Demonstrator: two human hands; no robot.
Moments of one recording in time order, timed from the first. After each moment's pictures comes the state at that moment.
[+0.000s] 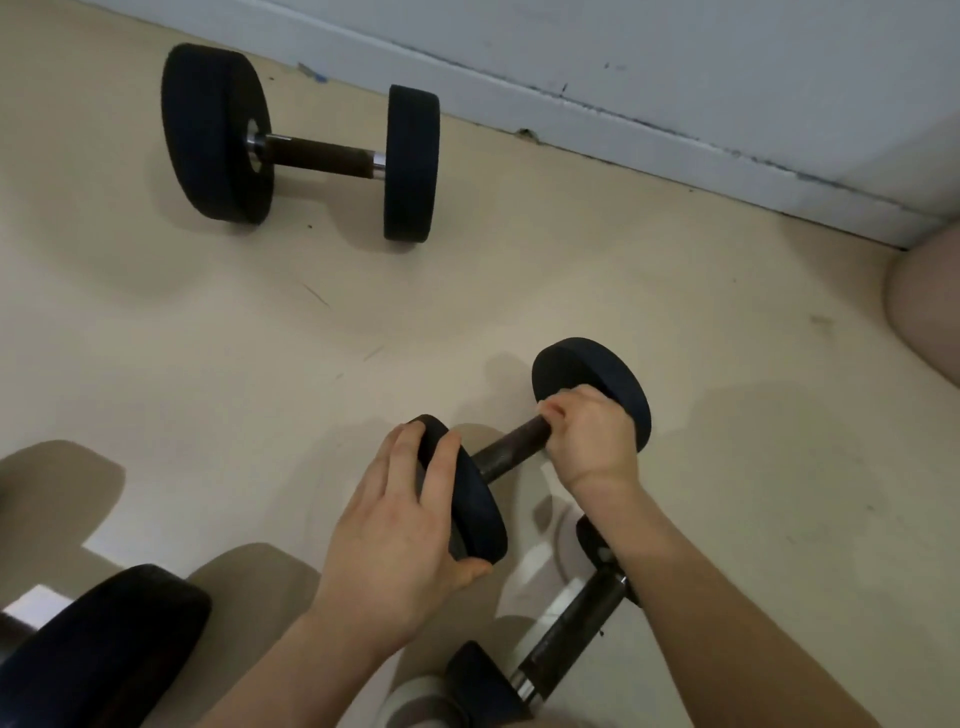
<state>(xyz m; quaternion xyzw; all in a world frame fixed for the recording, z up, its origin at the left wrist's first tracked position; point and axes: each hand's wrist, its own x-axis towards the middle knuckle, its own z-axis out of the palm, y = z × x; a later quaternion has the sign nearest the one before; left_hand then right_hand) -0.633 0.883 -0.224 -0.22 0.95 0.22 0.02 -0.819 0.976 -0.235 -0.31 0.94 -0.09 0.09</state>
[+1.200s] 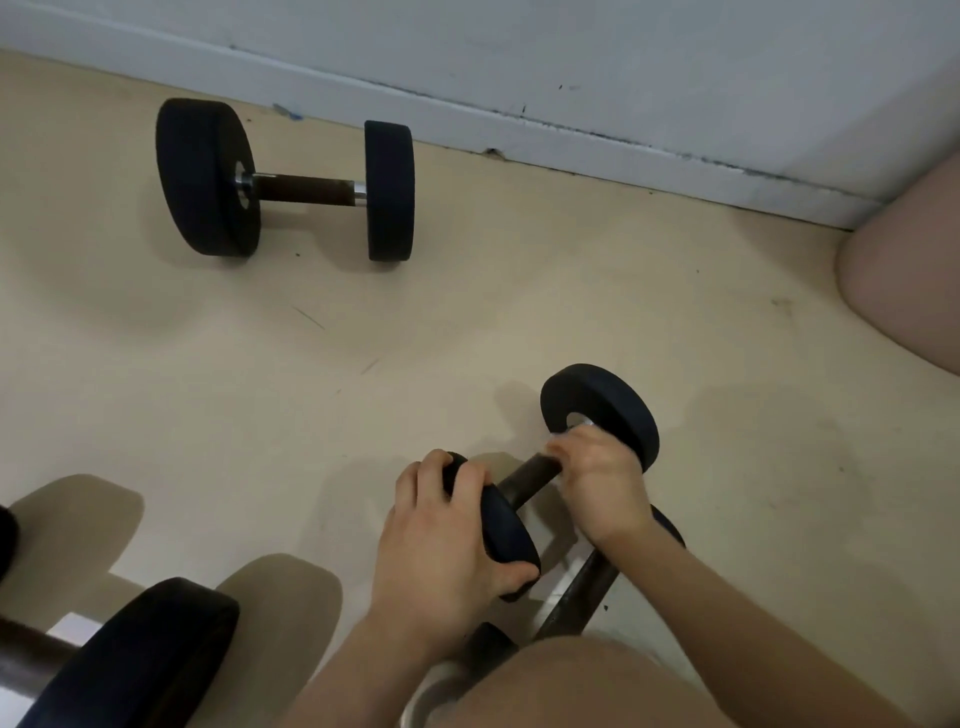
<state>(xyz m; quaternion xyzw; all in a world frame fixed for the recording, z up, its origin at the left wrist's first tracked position) -0.632 0.906 -0.214 -0.24 0.91 0.33 0.02 -0.792 1.028 -0.245 -0.35 0.93 -0.08 0.08</state>
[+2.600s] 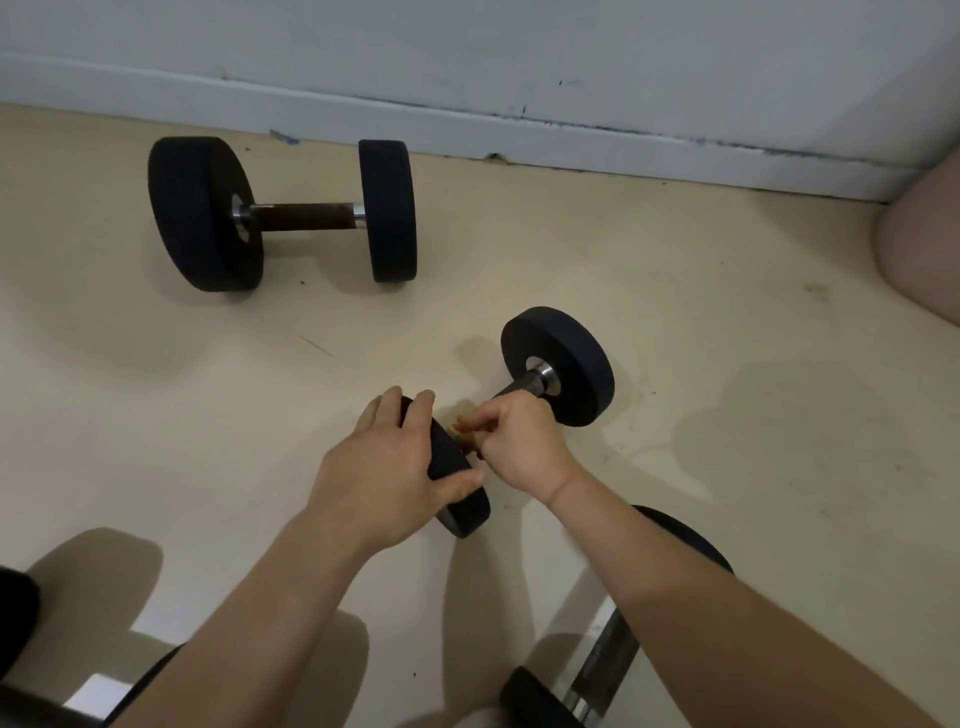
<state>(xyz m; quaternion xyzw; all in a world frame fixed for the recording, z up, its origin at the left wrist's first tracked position) -0.679 0.802 -0.208 -0.21 0.95 0.22 0.08 -0.793 0.913 -0.231 -0.27 0.88 -0.33 0.24</state>
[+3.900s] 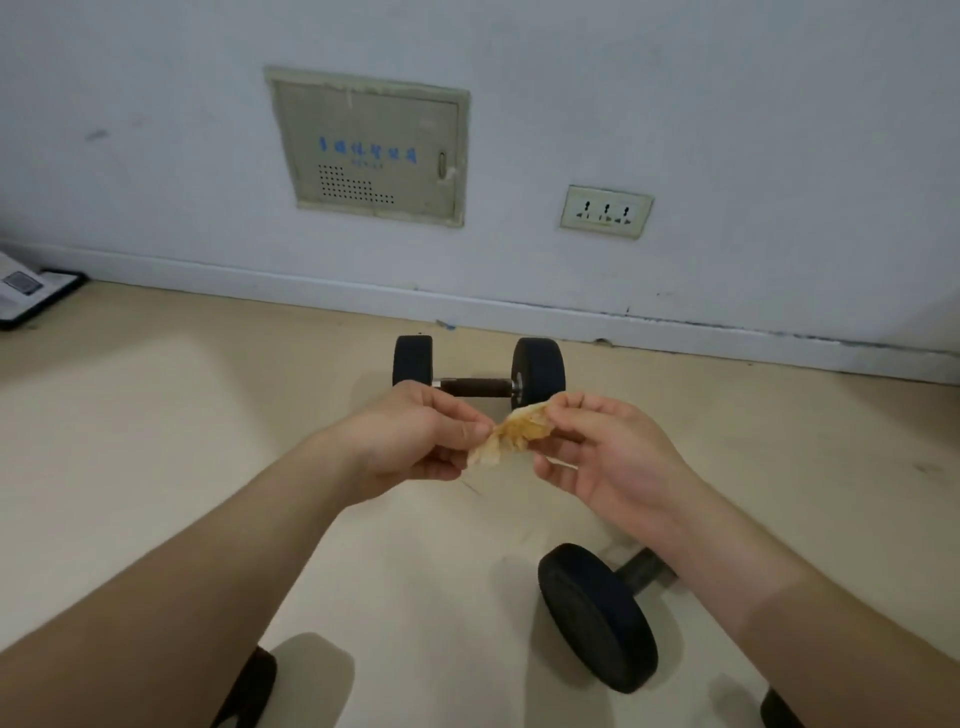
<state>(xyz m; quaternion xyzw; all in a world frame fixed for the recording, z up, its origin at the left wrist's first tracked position) -0.621 0.638 -0.041 -0.23 0.70 0.68 0.03 -0.730 0.802 -0.038 -0.14 0.59 -0.68 0.42</state>
